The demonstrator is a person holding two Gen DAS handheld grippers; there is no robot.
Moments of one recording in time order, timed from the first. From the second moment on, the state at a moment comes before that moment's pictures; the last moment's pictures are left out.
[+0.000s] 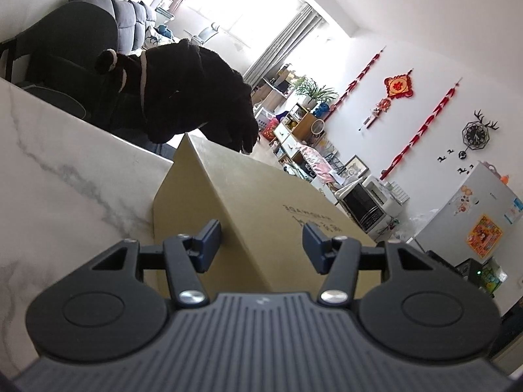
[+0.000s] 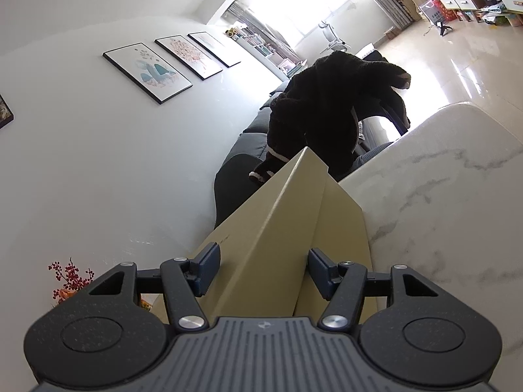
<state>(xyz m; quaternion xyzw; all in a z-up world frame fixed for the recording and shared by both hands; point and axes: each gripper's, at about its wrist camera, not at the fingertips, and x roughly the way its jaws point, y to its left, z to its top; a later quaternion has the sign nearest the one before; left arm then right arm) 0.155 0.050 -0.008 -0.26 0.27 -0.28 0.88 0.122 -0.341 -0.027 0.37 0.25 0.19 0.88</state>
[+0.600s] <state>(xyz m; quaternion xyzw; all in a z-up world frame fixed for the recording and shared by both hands) 0.170 0.056 -0.028 -0.30 0.29 -0.27 0.87 0.137 -0.337 -0.032 0.35 0.26 0.18 0.88</state>
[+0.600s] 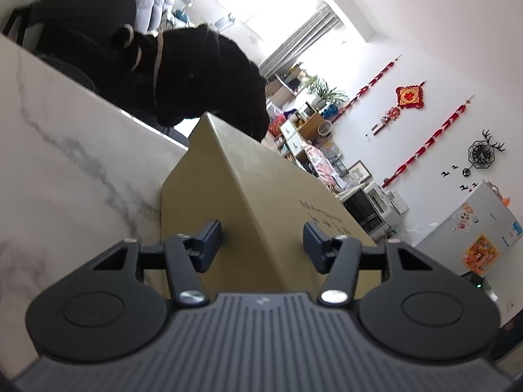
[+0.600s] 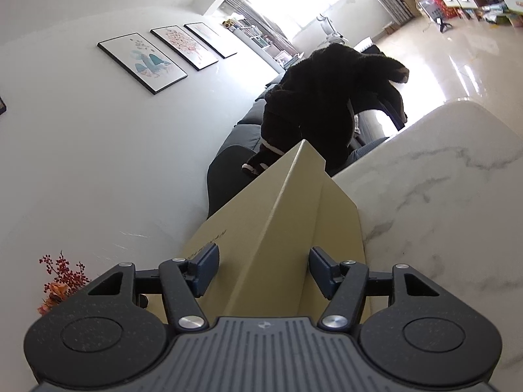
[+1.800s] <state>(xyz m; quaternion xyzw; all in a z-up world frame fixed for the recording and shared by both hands) 0.156 0.057 -0.013 -0.28 0.27 -0.27 0.88 0.116 -0.340 -0.015 0.31 0.26 0.16 0.90</state>
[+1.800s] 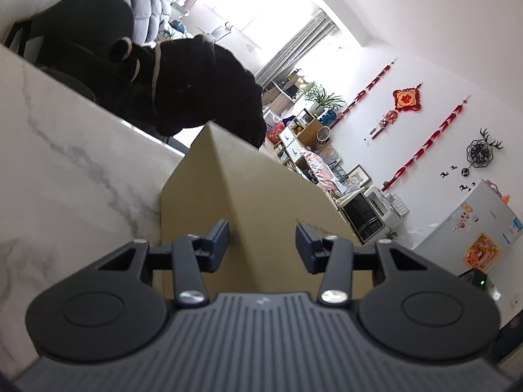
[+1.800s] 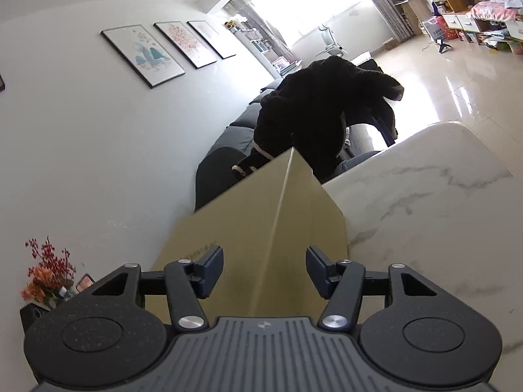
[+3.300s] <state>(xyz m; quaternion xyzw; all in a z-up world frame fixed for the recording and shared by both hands) 0.217 0.015 0.003 -0.18 0.28 -0.27 0.90 0.203 -0.281 0.024 0.11 0.27 0.18 0.94</state>
